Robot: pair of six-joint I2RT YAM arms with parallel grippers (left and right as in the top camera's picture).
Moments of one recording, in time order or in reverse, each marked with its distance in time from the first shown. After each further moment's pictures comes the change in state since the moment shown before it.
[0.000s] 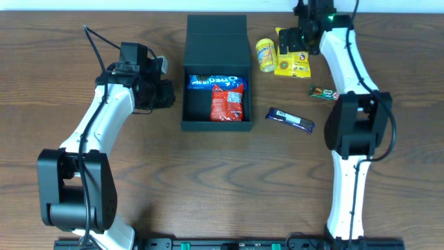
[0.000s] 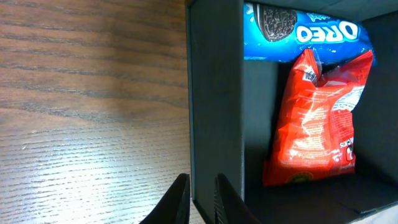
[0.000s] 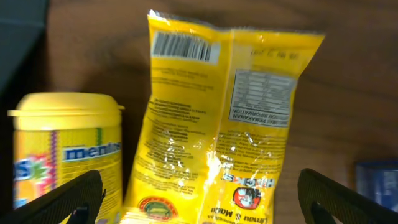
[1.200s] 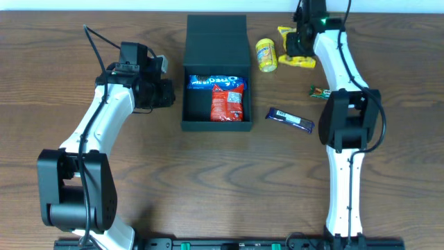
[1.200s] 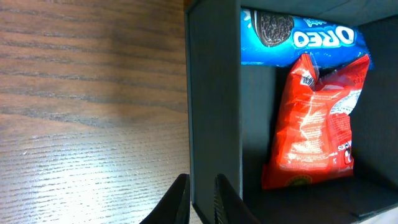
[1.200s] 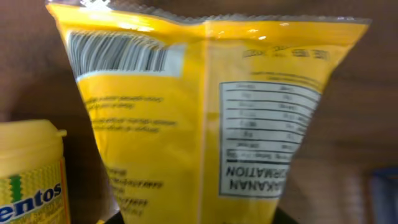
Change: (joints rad) left arm 0.000 0.000 0.000 0.014 0.000 0.000; right arm 0.000 0.129 0.151 -0.061 0.083 0.056
